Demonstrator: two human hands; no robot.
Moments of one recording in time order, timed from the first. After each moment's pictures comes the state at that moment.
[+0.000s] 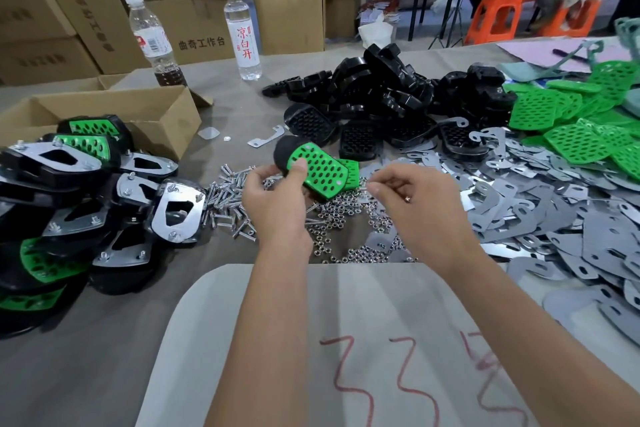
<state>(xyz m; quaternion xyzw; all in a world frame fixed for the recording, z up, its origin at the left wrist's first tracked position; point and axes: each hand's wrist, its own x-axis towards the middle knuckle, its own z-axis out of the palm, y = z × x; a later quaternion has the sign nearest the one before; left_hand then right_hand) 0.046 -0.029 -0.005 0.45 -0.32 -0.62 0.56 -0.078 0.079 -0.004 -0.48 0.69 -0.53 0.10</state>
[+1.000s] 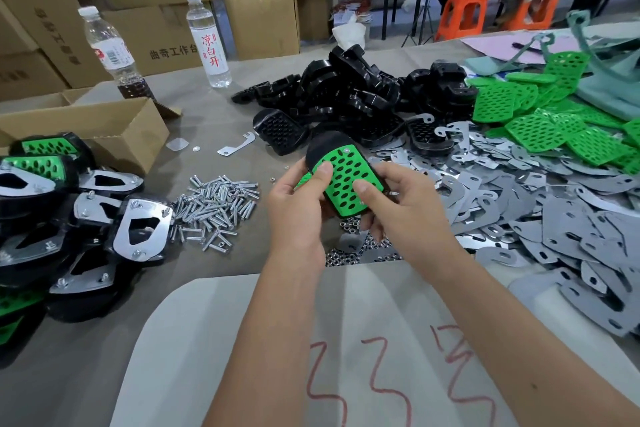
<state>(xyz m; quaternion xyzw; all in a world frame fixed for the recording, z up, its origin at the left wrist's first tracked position) 0.013 0.009 -0.001 0.35 -0.43 -0.70 0.45 -0.093 0.094 -0.015 -0.41 0.60 -0.64 0.24</state>
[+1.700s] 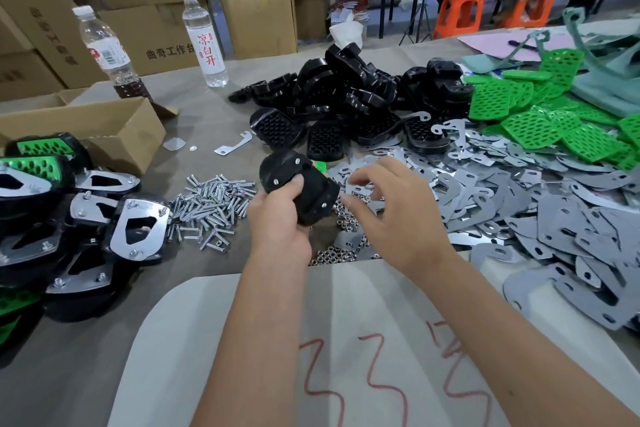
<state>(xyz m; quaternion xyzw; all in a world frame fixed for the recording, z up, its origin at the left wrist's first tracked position) 0.022 -0.006 -0.001 0.40 -0.29 -0.75 0.45 -0.092 0.093 -0.023 -0.55 0.70 -0.45 -0.07</state>
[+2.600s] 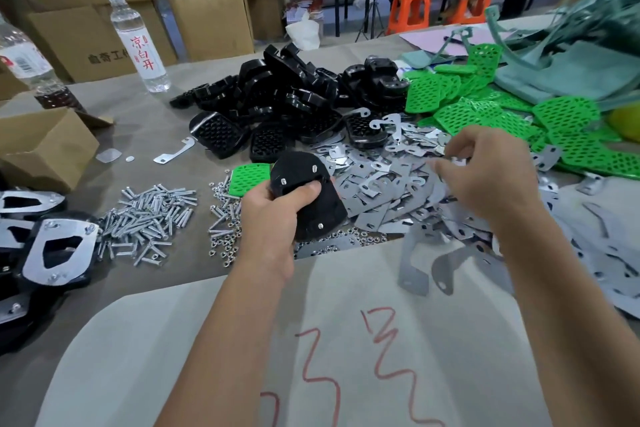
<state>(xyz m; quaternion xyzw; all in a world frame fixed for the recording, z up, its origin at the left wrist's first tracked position) -0.011 0.038 -0.009 0.34 -0.49 -0.72 0.35 -0.211 0.189 0.022 -0.29 0.90 -0.33 -0.05</state>
